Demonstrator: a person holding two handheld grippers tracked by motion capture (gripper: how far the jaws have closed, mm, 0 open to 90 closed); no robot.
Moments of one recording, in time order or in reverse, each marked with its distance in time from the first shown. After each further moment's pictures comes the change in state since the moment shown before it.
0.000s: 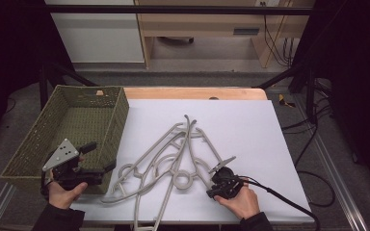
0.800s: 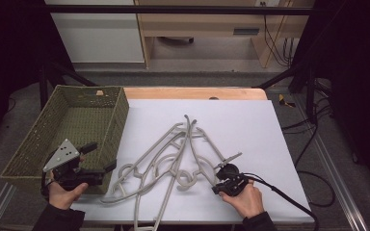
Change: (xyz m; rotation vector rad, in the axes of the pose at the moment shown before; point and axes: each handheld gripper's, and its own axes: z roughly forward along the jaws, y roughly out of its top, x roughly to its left) left arm -0.002 0.000 0.000 0.003 -0.001 0.008; right arm -0.007 0.001 -0.016 0.001 -0.006 0.076
